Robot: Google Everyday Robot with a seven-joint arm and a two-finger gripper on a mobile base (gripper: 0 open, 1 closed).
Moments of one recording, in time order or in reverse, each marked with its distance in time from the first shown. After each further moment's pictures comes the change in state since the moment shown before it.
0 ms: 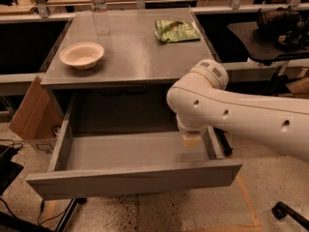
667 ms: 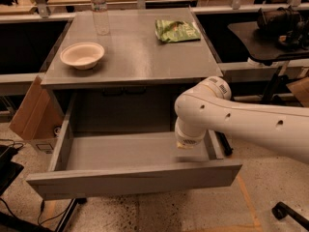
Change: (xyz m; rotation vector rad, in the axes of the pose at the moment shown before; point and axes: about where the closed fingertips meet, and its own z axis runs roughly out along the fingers) arm -0.023 0.020 0.048 -0.089 -0.158 0.079
